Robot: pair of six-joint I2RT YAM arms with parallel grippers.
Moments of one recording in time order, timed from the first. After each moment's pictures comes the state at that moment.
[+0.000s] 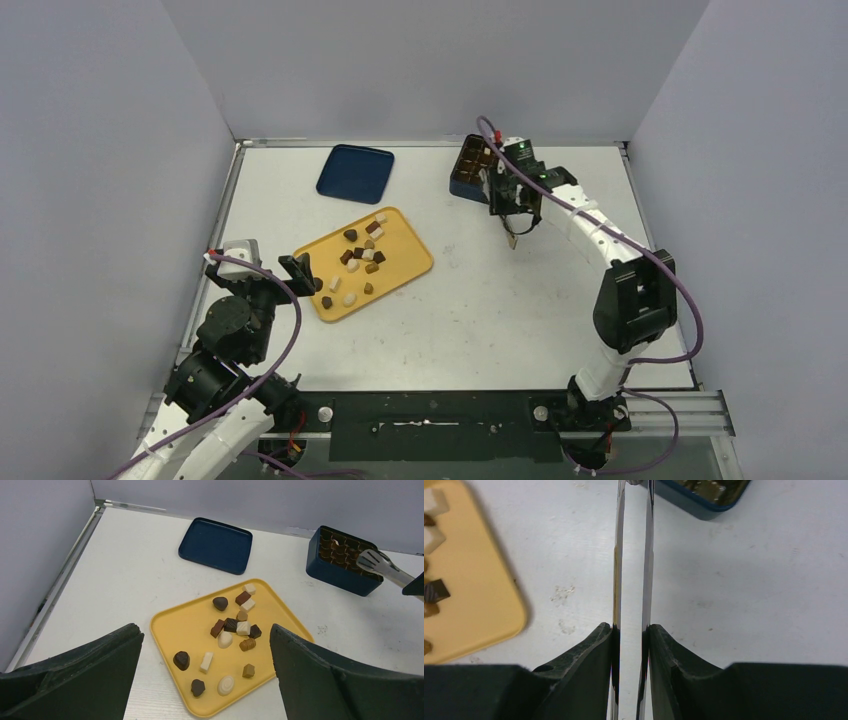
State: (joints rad) left arm -0.61 0.34 0.67 -0.42 -0.62 -0.24; right arm 0.40 1.73 1.48 -0.65 0.06 0.19
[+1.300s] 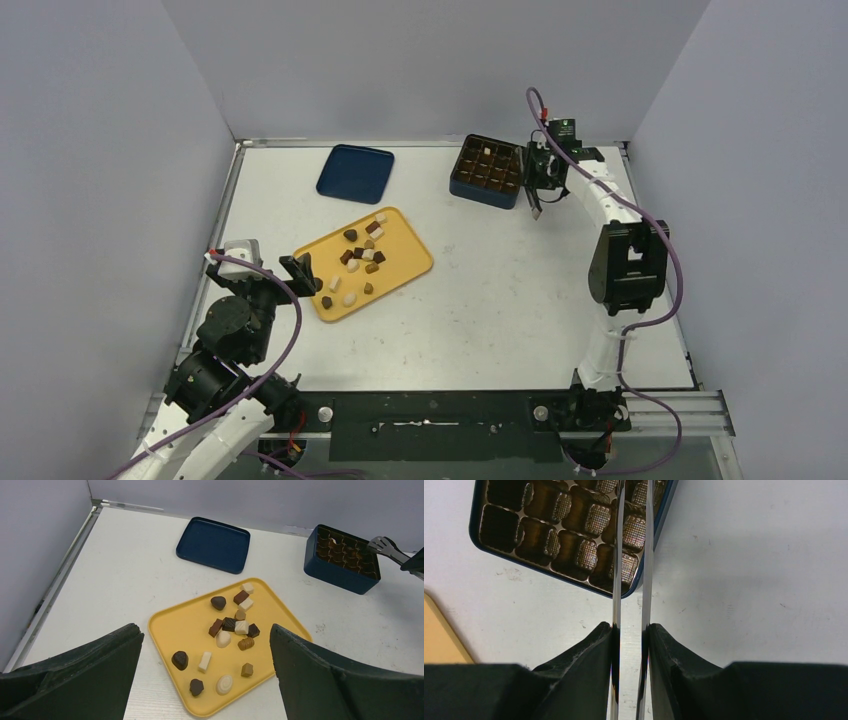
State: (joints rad) left arm -0.61 0.34 0.67 -0.41 -0.61 -0.24; right arm 0.10 1.97 1.70 -0.57 -0.07 0.19
